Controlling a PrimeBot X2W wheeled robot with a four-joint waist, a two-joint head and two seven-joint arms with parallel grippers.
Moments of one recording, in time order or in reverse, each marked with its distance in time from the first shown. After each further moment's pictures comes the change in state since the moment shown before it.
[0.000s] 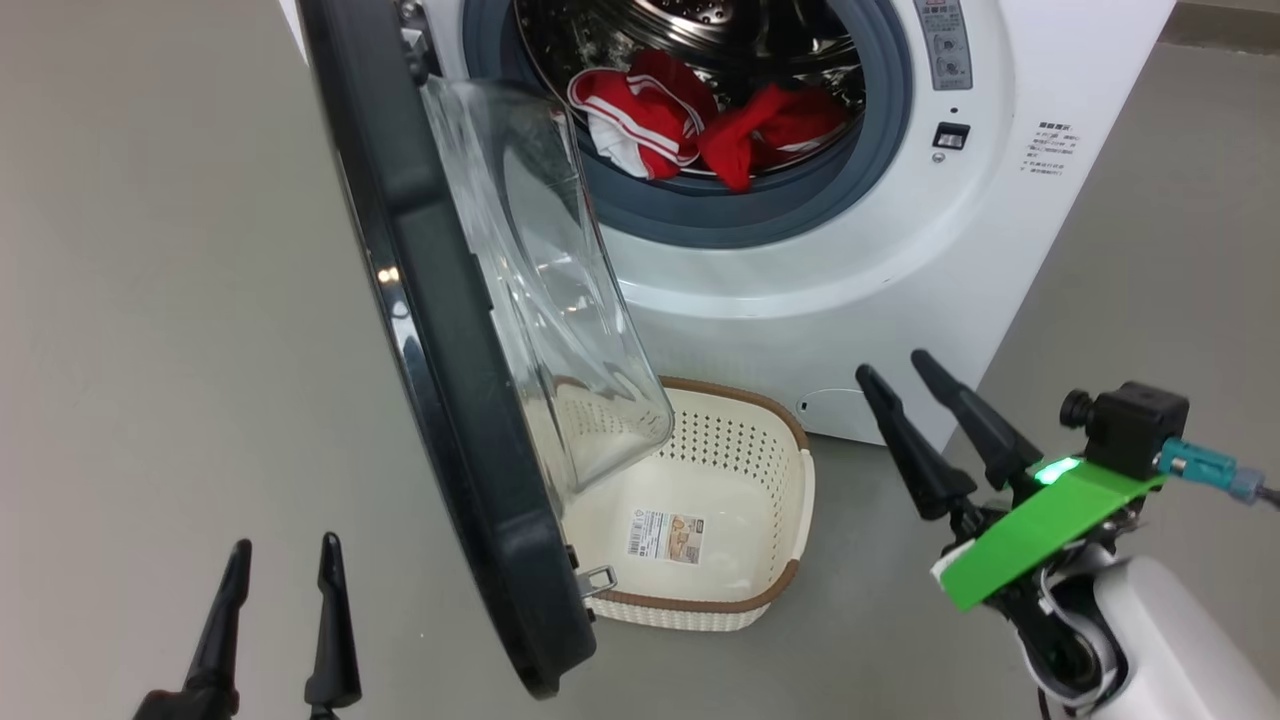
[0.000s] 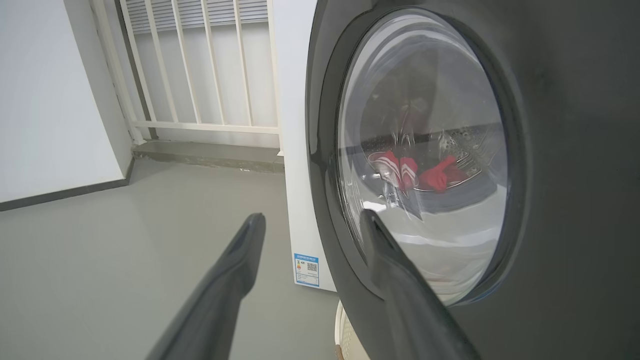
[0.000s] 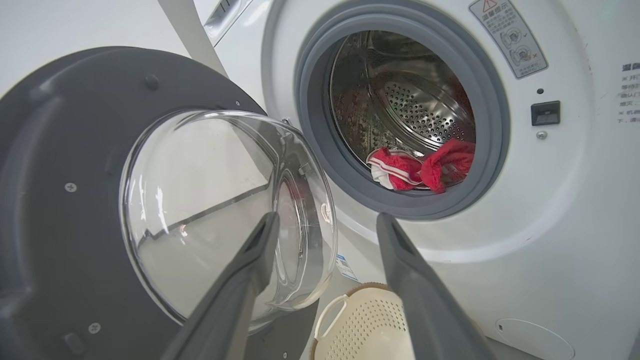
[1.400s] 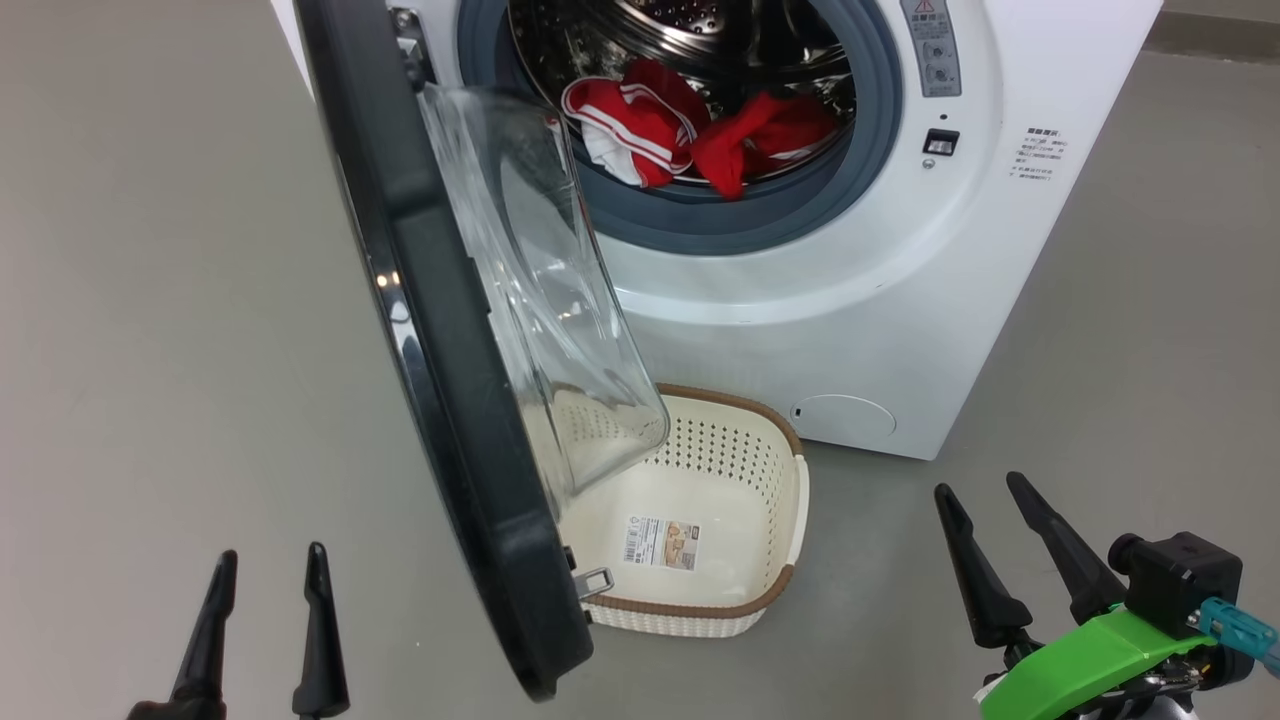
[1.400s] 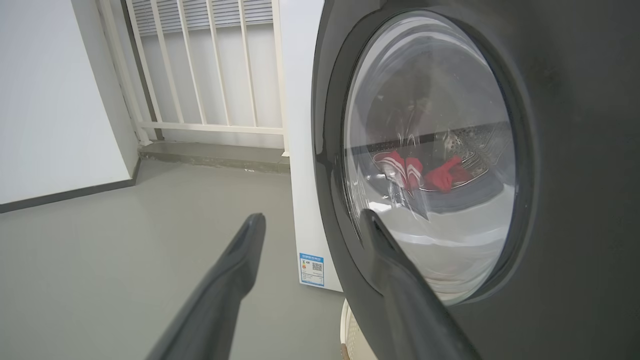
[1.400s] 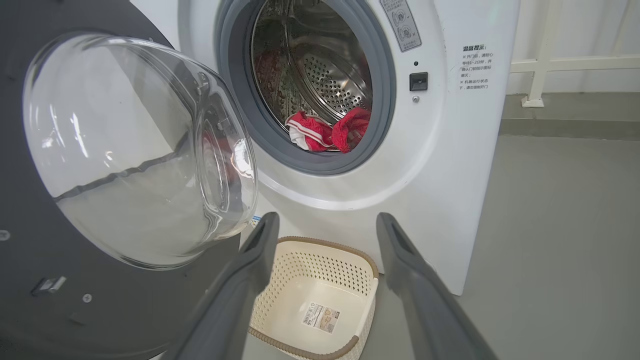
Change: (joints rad) left arm 0.018 0.016 0.005 -0.009 -0.010 0.017 0.000; right arm 0.366 0.248 -0.336 -0.292 -0.489 0.000 0.147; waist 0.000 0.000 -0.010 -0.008
